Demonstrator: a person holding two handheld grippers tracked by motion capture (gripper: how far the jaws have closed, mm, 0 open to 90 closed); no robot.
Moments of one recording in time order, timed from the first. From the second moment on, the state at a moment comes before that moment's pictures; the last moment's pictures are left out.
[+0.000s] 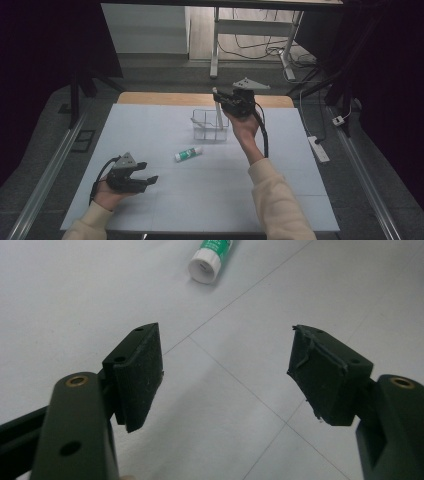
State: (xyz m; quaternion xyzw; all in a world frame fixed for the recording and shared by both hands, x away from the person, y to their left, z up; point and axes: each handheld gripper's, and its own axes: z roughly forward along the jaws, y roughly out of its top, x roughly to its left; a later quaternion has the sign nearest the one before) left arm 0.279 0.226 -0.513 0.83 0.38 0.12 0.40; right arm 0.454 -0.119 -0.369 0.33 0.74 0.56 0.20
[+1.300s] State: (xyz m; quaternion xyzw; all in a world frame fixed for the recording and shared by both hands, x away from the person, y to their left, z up) left arm 0.280 0.227 -0.514 0.83 0.38 0.12 0.40; right arm 0.504 -0.089 -0.396 0.34 0.72 0.56 0.21
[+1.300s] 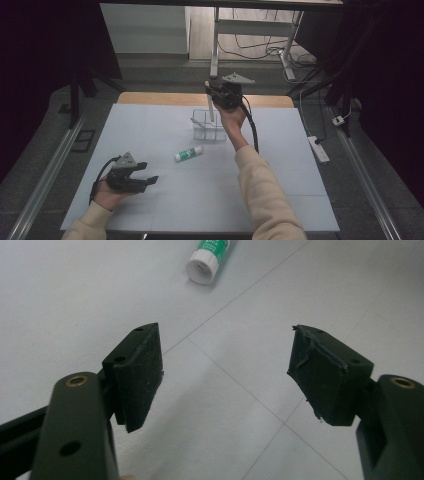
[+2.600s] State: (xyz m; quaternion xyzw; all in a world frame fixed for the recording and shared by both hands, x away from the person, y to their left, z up) left arm 0.280 0.226 -0.515 0.83 0.38 0.12 0.39; right arm 0.452 -0.168 -0.430 0.32 0.78 0.51 0.17
